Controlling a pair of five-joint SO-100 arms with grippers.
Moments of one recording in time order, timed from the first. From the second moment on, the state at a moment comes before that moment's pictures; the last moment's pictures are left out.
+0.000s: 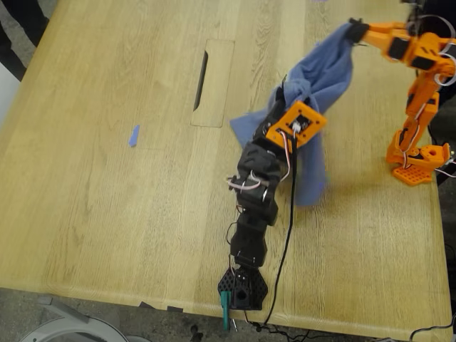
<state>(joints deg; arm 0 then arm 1) 24.4 87.1 -17.1 85.3 -60.9 6.8 98.6 -6.4 82.8 -75.4</state>
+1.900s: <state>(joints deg) 53.7 120.7 34.6 102.1 -74.8 4.2 149.4 52.1 97.4 -75.2</state>
